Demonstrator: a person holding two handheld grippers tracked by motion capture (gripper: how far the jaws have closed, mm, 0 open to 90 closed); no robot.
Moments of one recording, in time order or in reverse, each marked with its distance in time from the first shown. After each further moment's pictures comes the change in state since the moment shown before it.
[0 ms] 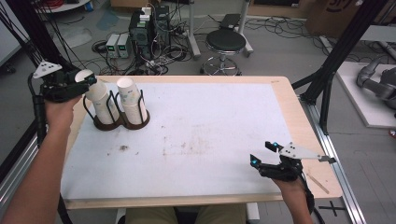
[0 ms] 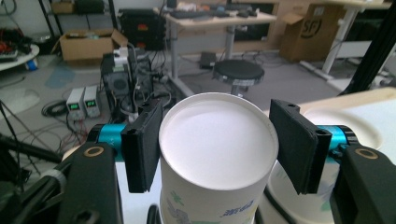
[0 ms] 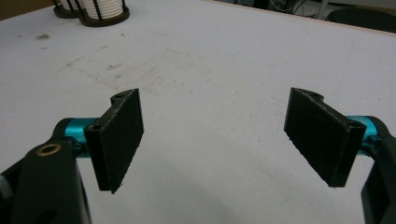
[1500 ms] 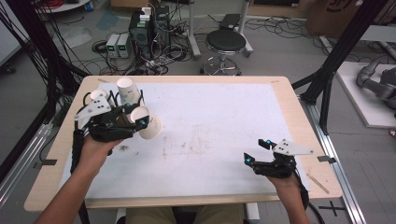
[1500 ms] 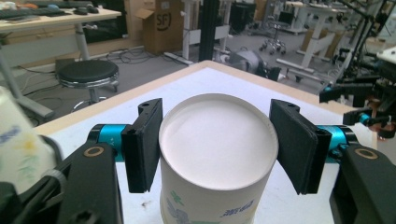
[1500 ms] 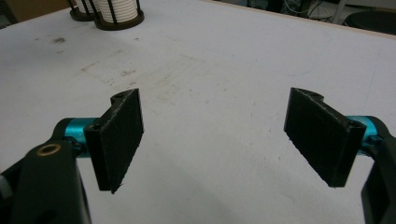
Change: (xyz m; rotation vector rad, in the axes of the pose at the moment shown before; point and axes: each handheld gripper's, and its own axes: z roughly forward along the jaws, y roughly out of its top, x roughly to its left) left arm -0.151 -0.039 -0.035 0.021 -0.572 0.102; right arm 0.007 0.009 0.013 -0.002 0.048 -0.011
